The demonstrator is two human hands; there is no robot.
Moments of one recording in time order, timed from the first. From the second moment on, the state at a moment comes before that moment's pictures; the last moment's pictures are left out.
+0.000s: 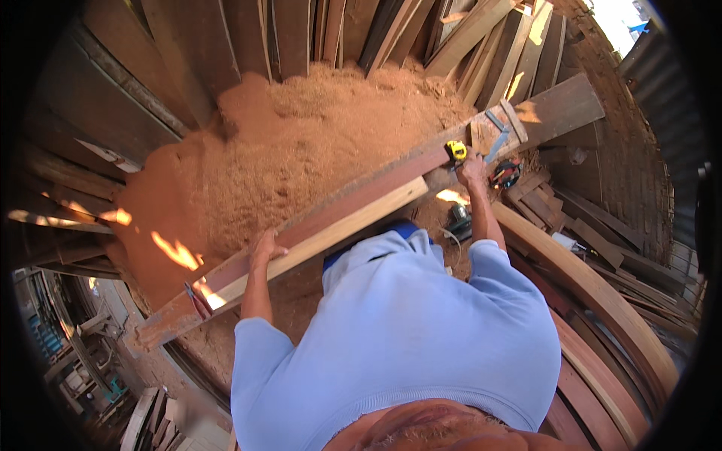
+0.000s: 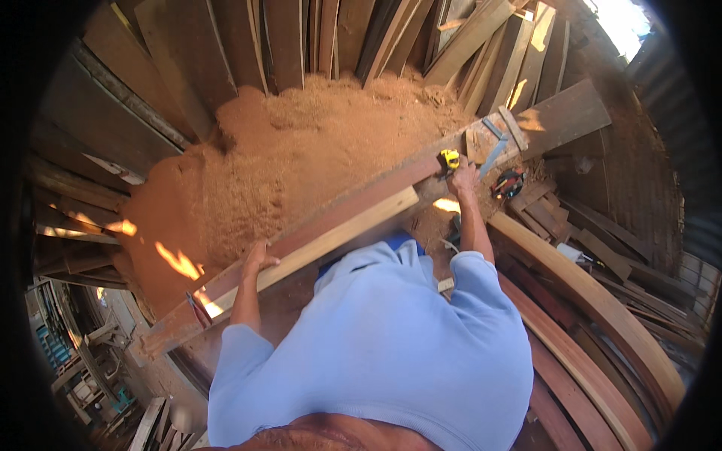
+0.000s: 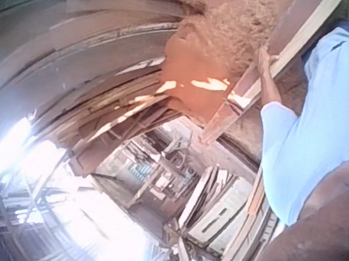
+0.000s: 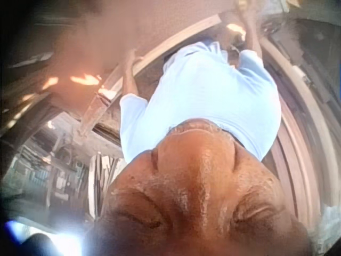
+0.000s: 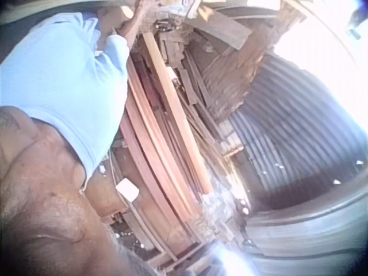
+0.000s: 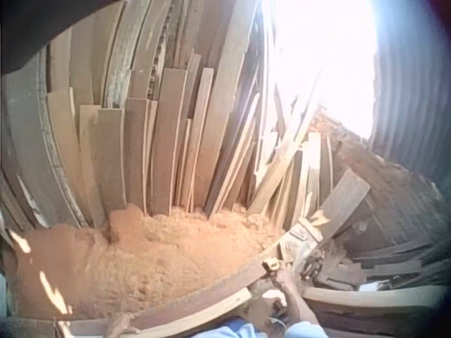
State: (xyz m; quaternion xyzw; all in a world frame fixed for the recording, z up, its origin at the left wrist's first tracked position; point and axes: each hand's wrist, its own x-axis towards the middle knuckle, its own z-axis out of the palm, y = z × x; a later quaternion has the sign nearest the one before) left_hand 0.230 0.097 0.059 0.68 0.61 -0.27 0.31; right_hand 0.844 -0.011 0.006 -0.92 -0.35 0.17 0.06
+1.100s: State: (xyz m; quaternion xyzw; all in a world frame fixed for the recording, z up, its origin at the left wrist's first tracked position) left_hand 0.196 0.053 0.049 0.67 0.66 -0.12 0.31; right_hand 0.720 0.072 -0.011 -0.72 -0.48 0.41 0.29
